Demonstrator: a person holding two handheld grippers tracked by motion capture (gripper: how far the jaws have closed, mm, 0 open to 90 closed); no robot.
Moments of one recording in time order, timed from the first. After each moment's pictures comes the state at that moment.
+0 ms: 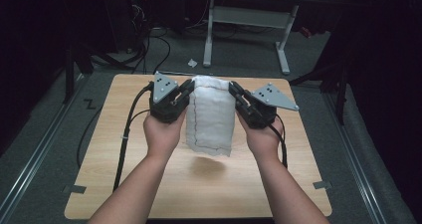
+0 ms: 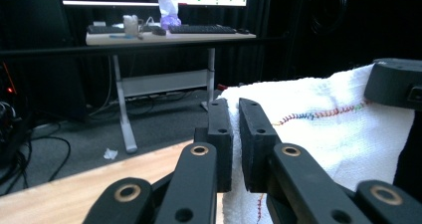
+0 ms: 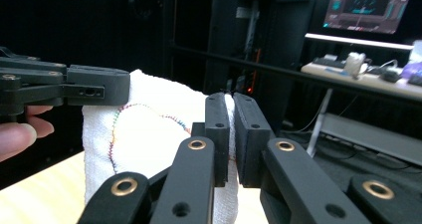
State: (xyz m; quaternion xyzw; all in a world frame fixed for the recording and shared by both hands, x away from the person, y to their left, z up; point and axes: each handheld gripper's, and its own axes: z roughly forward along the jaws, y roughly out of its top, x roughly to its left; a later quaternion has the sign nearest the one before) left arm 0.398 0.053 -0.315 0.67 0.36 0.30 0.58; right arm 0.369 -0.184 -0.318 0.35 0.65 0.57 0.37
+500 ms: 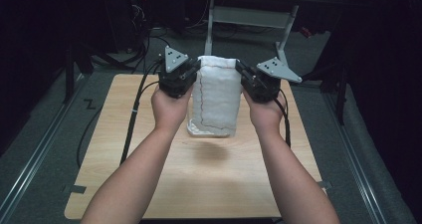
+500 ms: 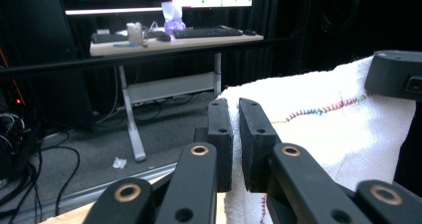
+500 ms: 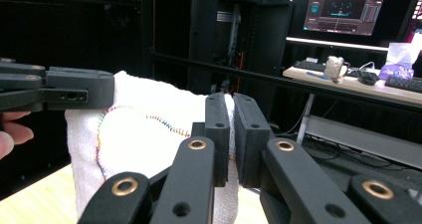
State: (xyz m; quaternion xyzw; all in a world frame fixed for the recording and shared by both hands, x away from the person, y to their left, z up) left arm 0.447 0.037 -0.293 0.67 0.36 0.31 0.57; right arm 0.424 -0.199 -0.297 0.37 0.63 0.56 0.38
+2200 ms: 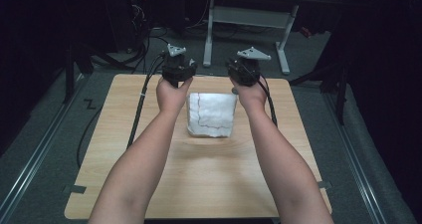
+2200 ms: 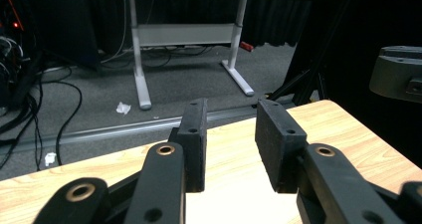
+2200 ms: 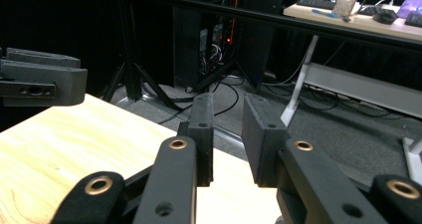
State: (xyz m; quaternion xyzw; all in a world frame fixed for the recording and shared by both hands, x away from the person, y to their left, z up) left arm 0.547 0.042 -0.347 0.69 0.45 0.25 0.51; right arm 0.536 -0.190 -0.347 0.42 0.68 0.49 0.34
